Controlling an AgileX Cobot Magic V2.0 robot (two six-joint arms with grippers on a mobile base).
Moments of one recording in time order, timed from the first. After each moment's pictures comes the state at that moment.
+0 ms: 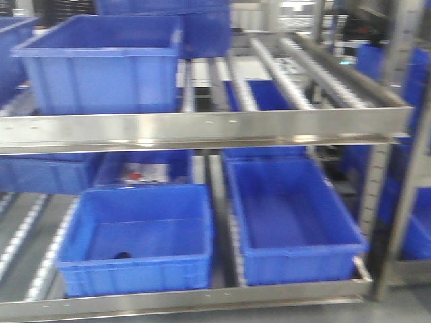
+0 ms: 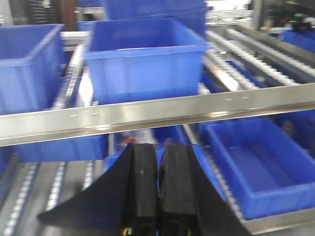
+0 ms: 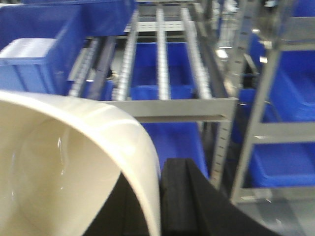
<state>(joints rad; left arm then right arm) -0.16 -0.01 0.01 -0.07 0.09 0.10 0.08 0.43 -0.66 -0.04 0.46 0.11</state>
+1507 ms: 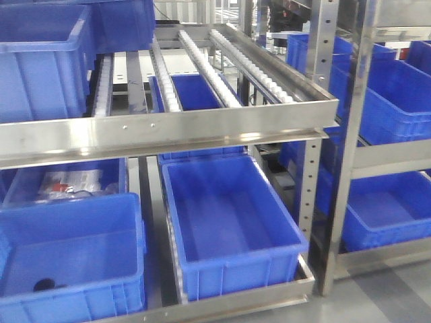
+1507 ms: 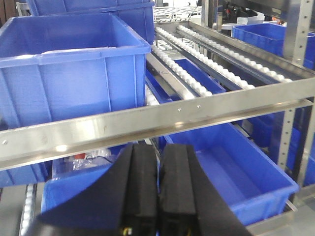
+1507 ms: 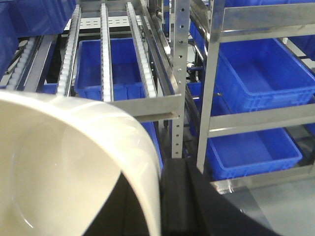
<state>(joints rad) -0.16 -0.01 0.01 -0.07 0.09 0.10 0.08 0.43 -0.66 -0.04 0.46 0.11</state>
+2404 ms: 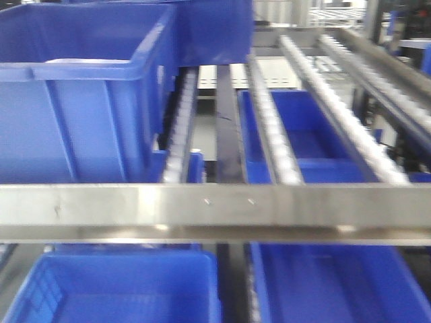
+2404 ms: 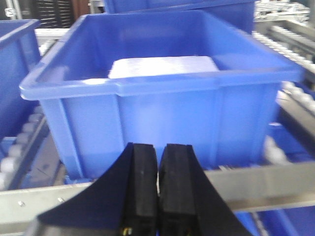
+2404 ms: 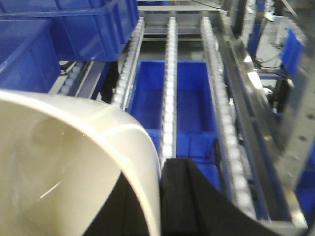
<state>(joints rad) -0.16 -0.01 0.01 -0.07 0.09 0.10 0.08 0.43 -0.66 -0.04 0.46 0.11</state>
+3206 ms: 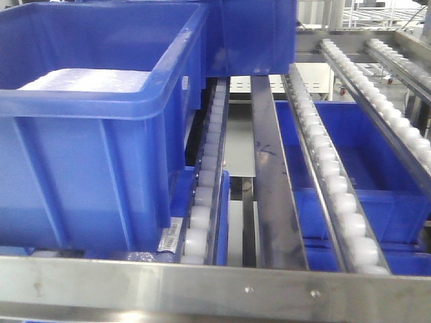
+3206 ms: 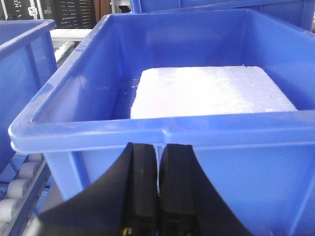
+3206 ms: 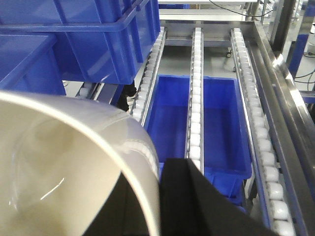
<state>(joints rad) -0.16 -0.01 0.01 -0.07 0.09 0.10 0.08 0.43 -0.66 -0.04 0.46 0.11</state>
